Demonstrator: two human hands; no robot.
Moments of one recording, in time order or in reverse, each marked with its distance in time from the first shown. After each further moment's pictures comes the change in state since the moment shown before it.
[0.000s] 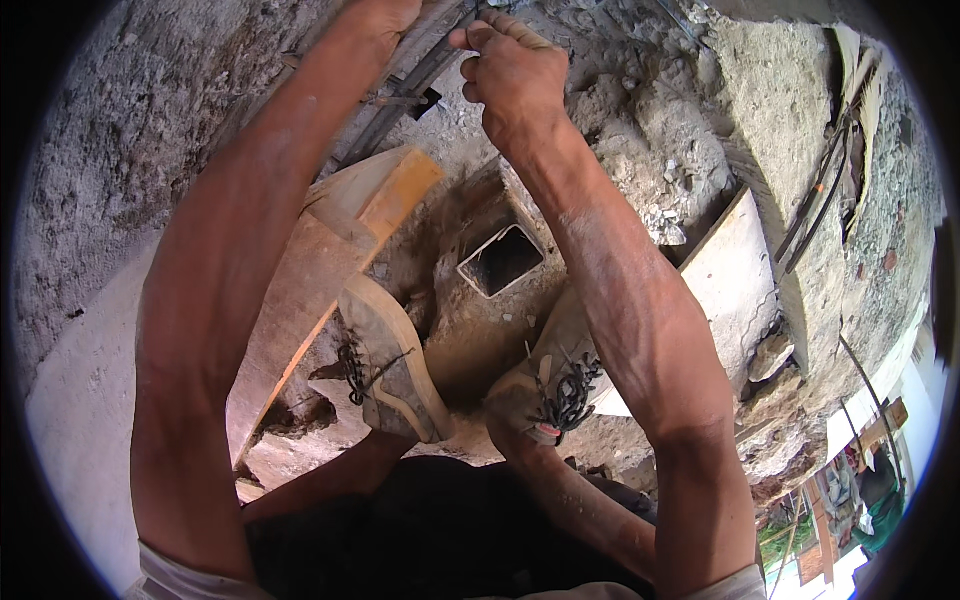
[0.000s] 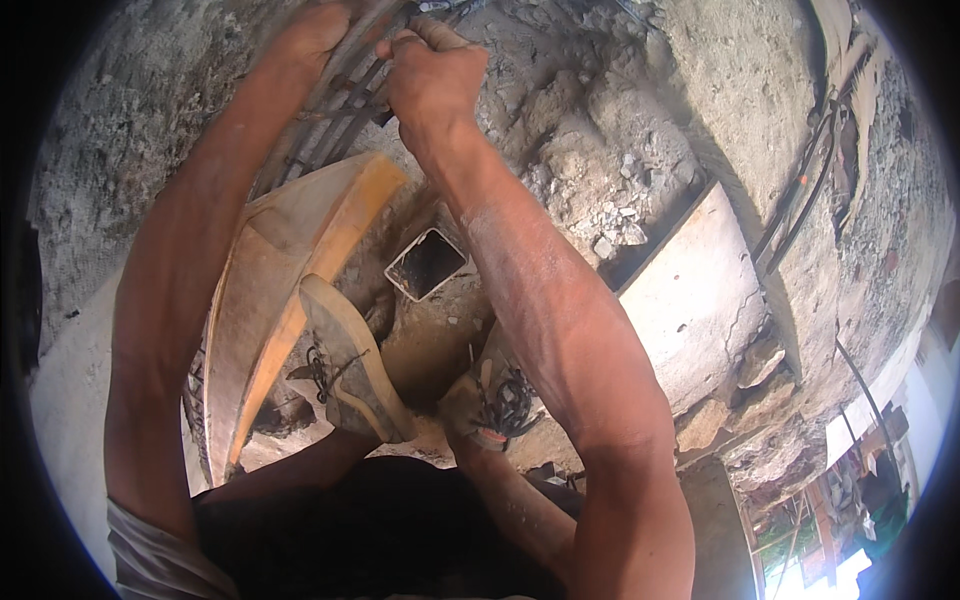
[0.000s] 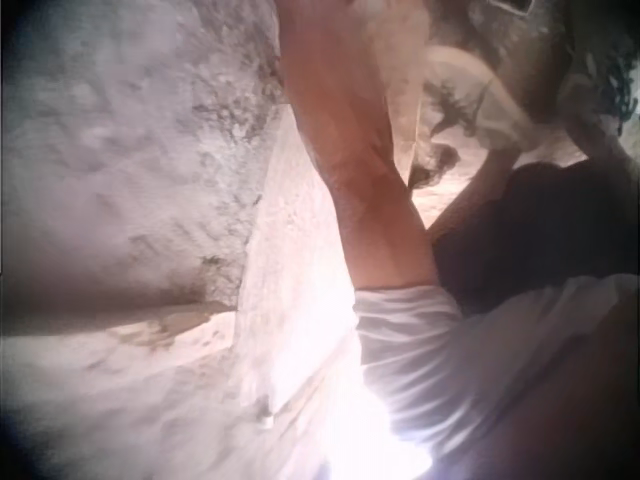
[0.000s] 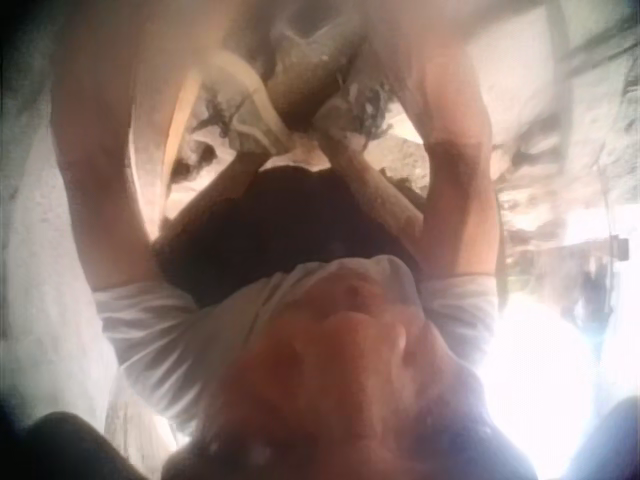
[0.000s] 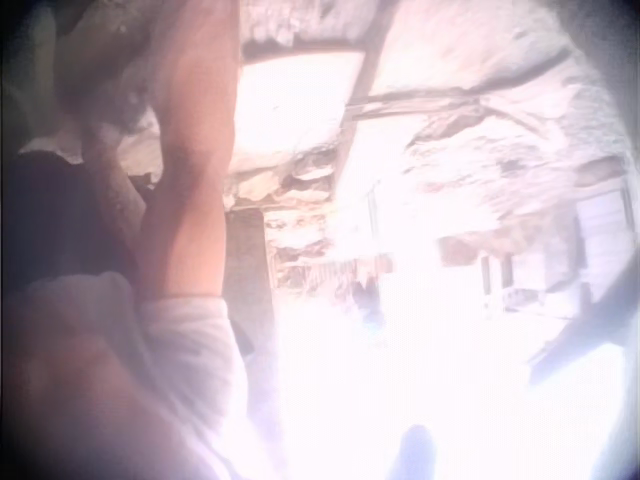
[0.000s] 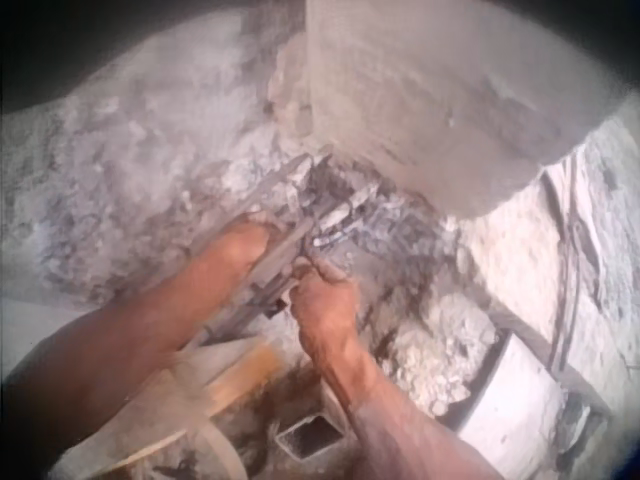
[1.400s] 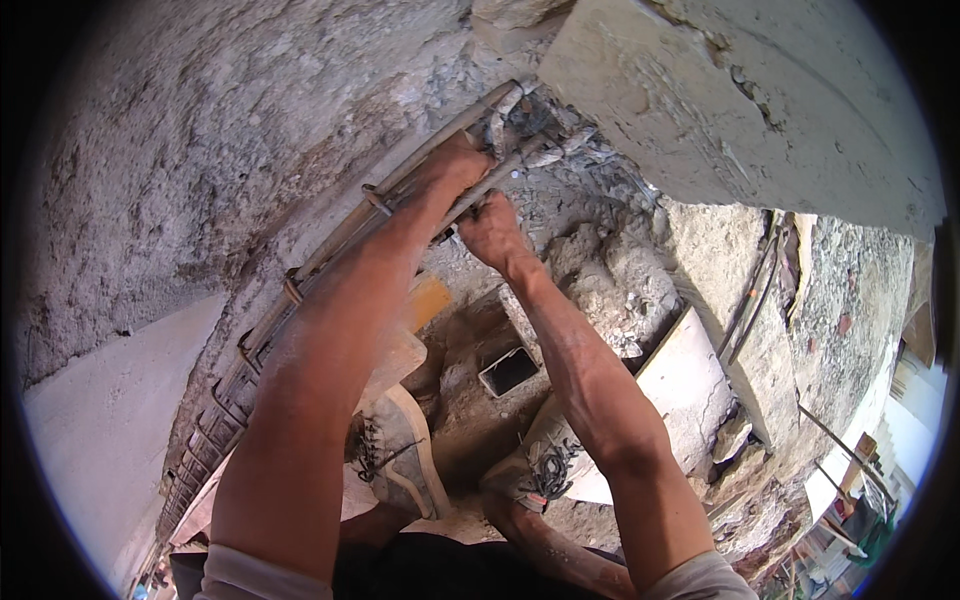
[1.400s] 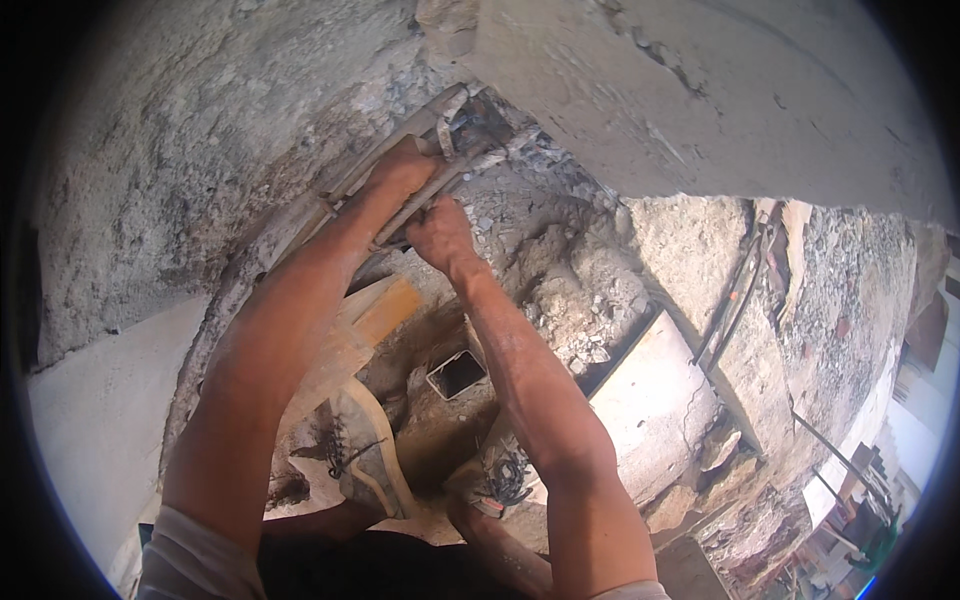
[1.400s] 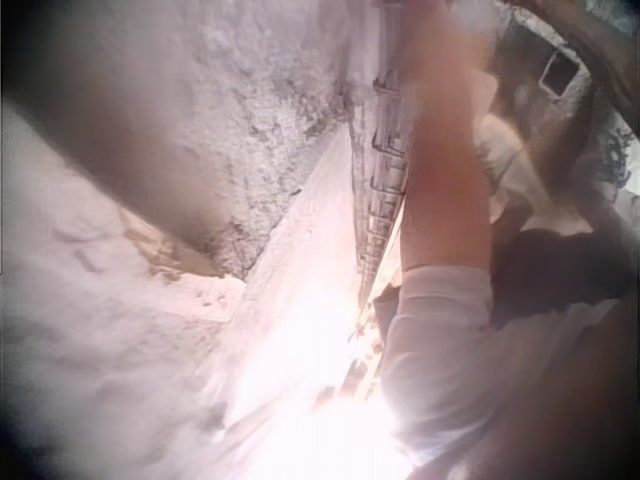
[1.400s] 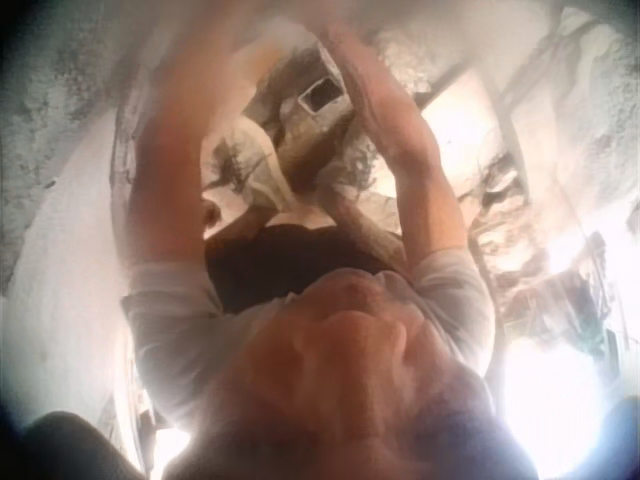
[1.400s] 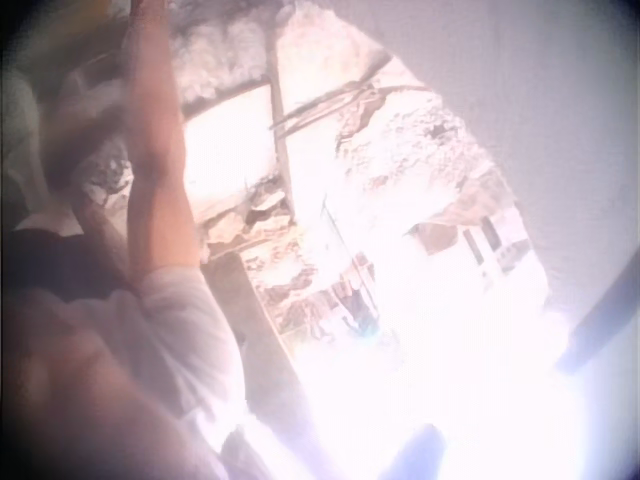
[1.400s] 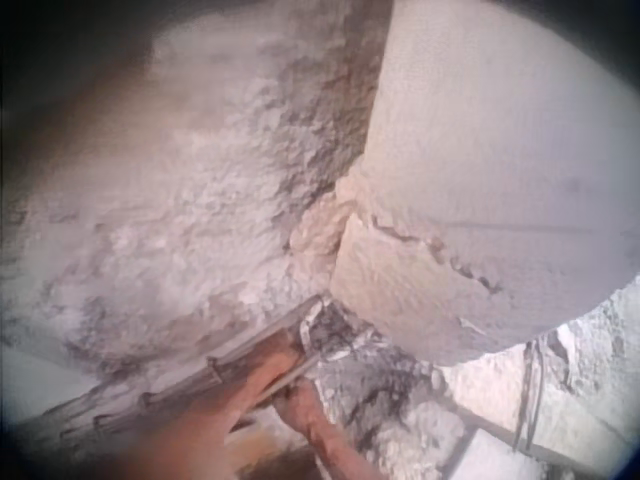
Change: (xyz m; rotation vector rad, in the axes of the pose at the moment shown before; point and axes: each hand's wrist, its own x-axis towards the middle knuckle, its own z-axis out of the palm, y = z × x) left_hand 0.013 0.008 0.037 0.813 0.207 0.113; right_hand 0.057 0.048 -0.010 -0.794 -0.337 -0.355
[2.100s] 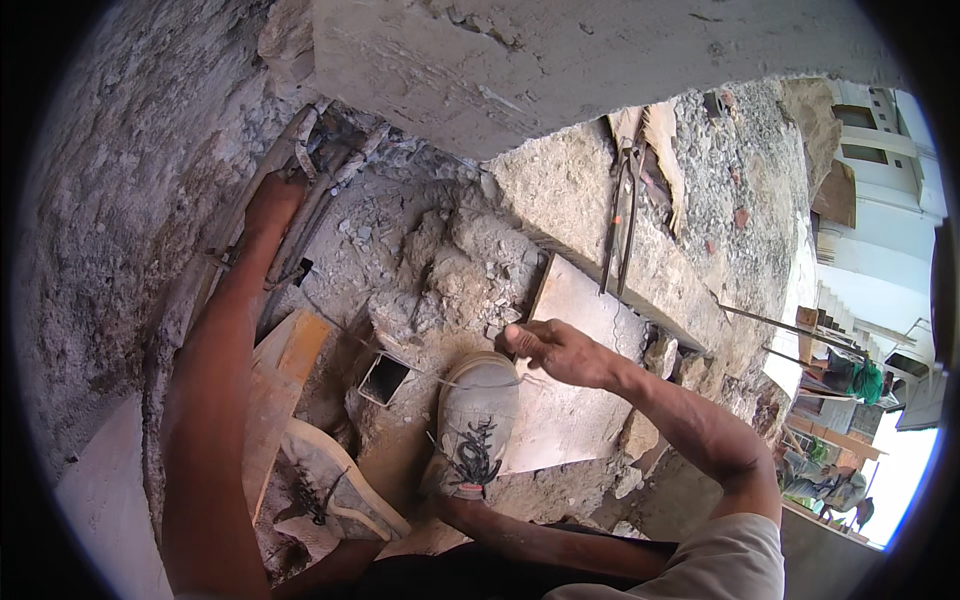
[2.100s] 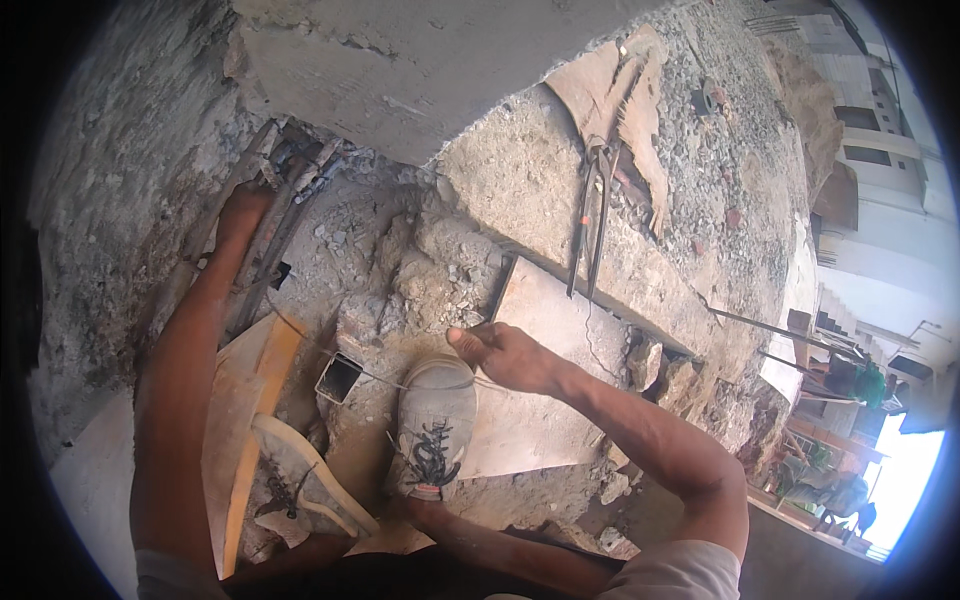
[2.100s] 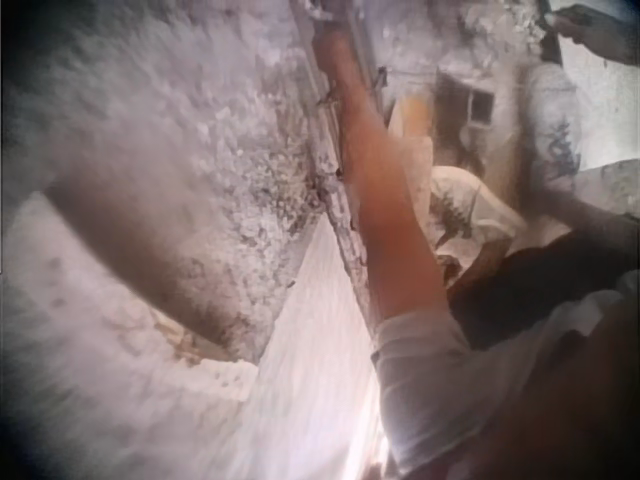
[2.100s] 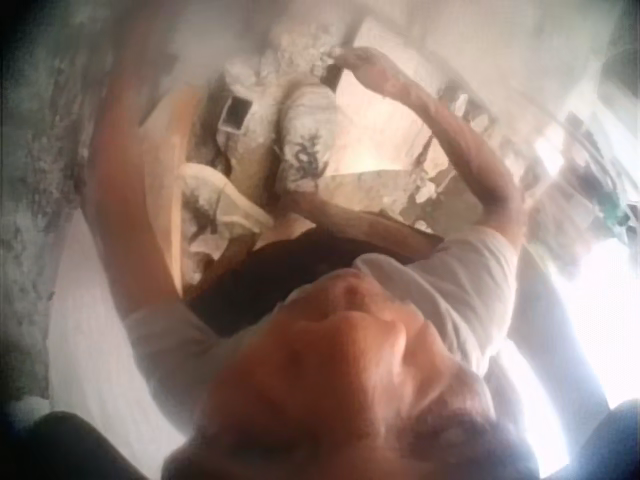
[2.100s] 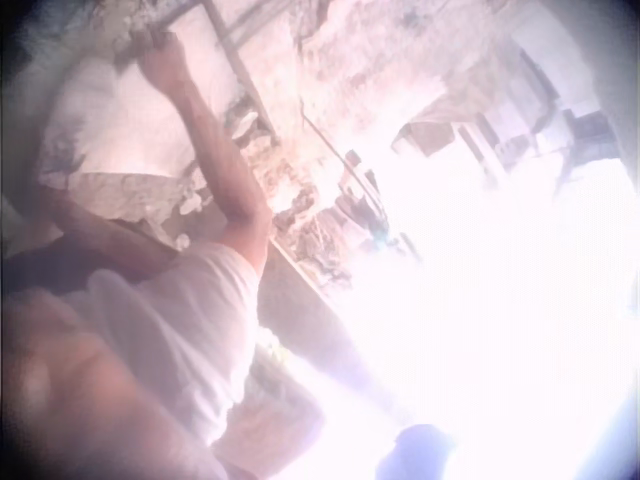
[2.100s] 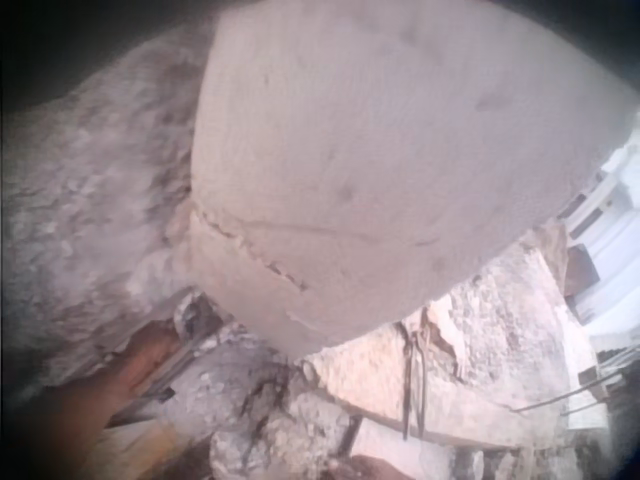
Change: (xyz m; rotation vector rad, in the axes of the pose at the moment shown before) left_hand 0.011 -0.034 -0.006 -0.004 -0.012 0.077; right_hand -0.212 -0.077 -0.202 -0.179 -0.365 0.677
